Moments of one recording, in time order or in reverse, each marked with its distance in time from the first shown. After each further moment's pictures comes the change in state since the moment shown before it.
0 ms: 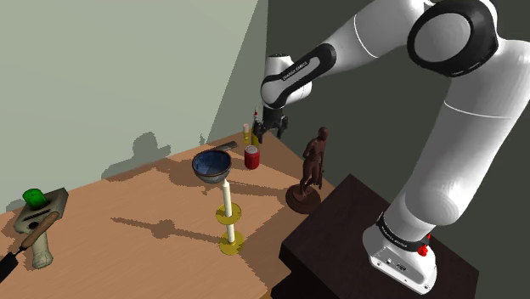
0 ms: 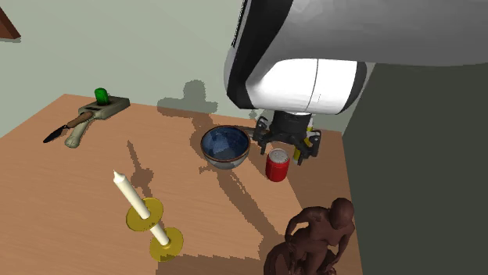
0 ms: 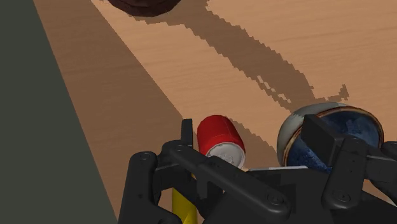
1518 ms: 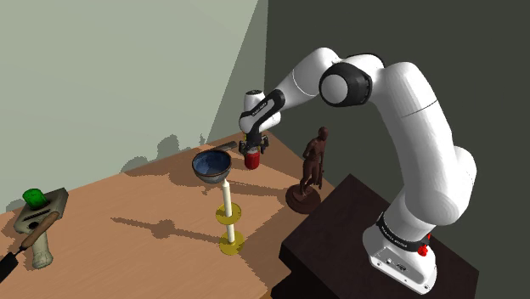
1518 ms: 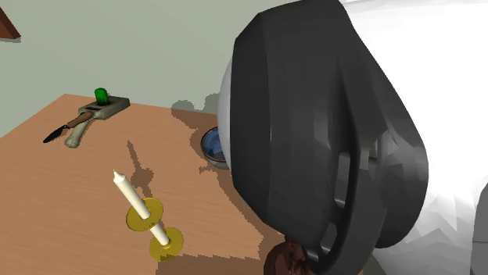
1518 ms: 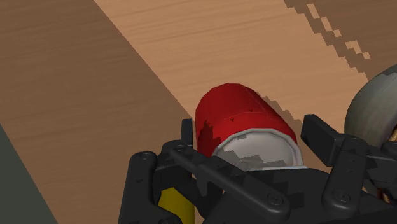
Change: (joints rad) arm 0.006 0.618 -0.023 0.495 -0.027 0.102 0.050
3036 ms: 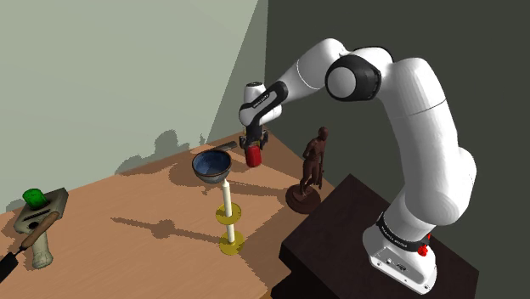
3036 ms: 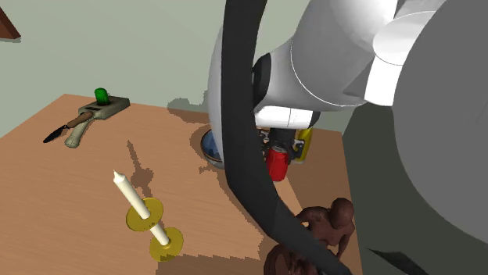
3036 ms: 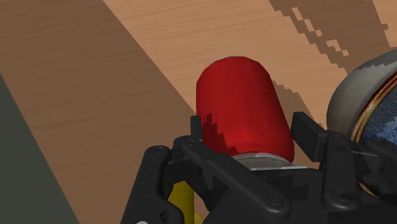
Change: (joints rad) arm 0.002 -0.072 -0.002 -0.023 -0.002 -0.050 0.003
